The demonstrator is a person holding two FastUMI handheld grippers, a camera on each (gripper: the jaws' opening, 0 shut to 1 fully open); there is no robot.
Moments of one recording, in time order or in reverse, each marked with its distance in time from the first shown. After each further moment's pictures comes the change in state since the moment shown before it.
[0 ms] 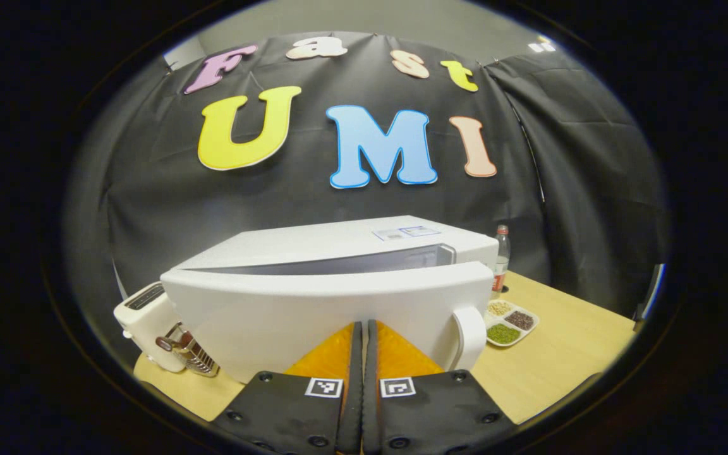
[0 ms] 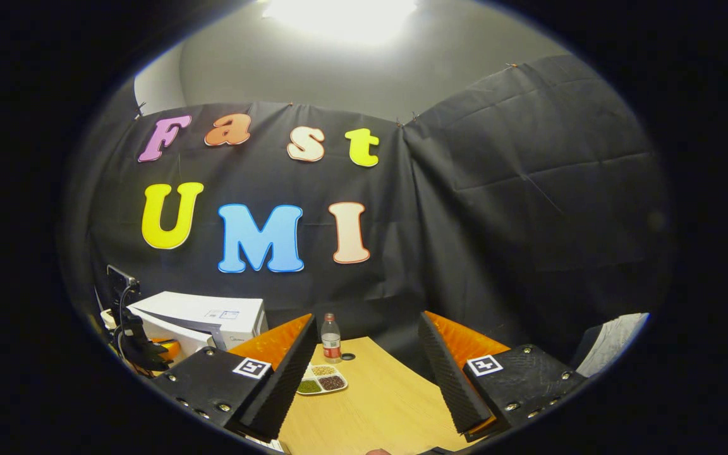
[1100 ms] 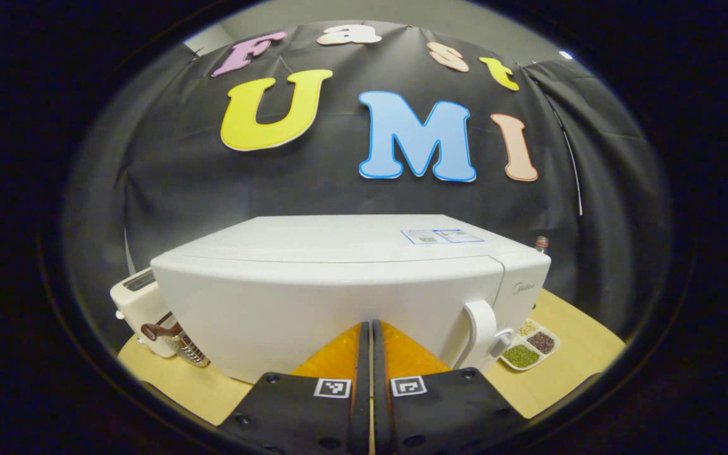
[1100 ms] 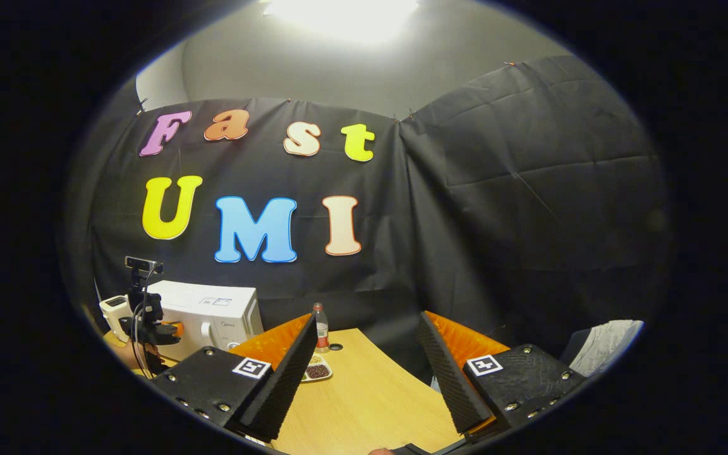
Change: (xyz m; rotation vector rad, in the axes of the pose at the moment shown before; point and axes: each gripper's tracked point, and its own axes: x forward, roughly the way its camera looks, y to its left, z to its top) left arm 0.043 0.010 -0.001 -0.091 0.041 0.130; right arm -0.025 -0.024 -0.005 -0.016 0.029 0.036
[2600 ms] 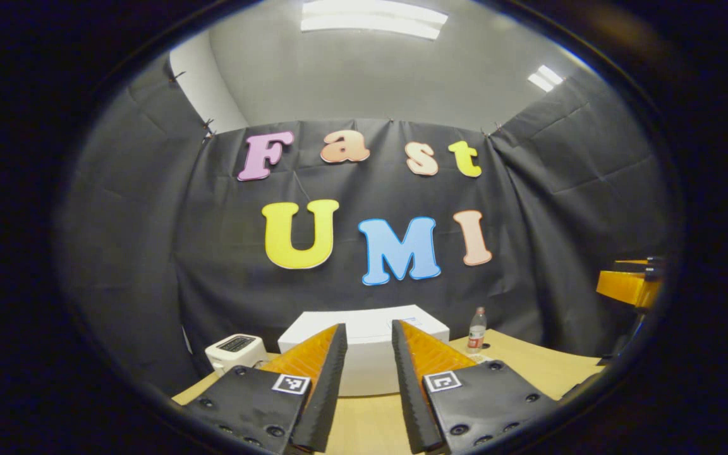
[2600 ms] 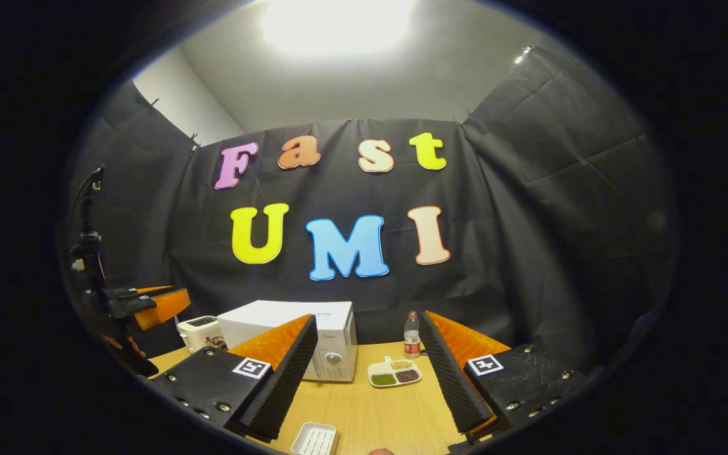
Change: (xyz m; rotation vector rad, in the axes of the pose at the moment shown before) left arm -0.351 0.019 0.134 0.047 -0.389 0.000; right arm -0.047 0.096 0.019 0.088 -0.072 0.385
